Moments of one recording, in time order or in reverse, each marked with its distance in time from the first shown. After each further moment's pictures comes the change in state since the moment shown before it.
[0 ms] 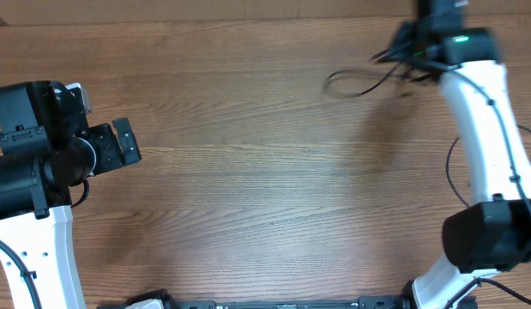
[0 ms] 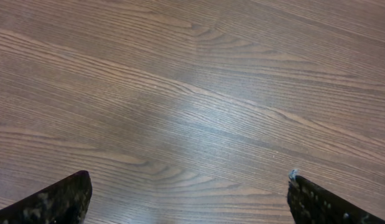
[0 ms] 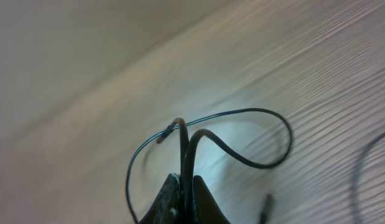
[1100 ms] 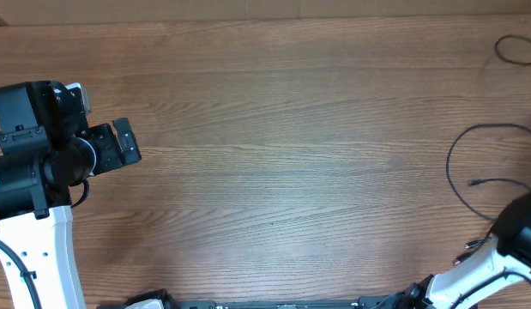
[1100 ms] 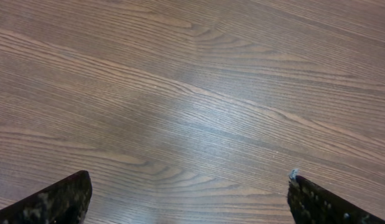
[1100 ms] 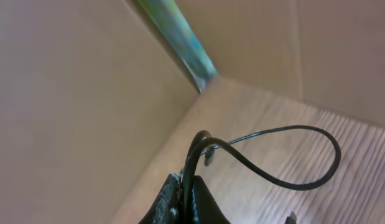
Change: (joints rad) left arm 0.000 0.000 0.000 0.000 0.000 0.000; right arm -0.610 0.145 0.014 0.449 -0.221 0.003
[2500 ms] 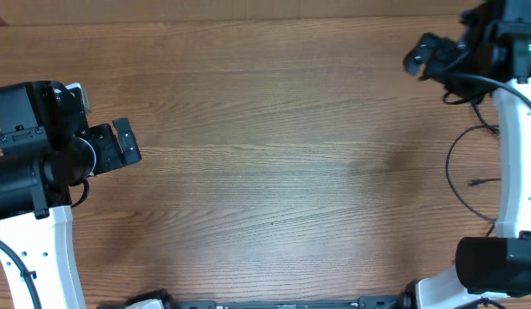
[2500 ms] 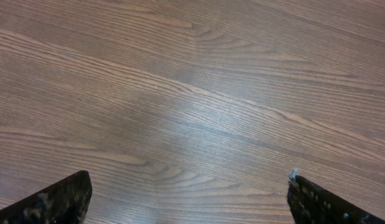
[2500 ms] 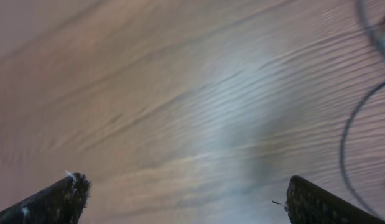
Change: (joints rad) left arm 0.000 0.000 0.000 0.000 0.000 0.000; right arm 0.549 -0.271 0.006 -0.793 -0.106 -0.208
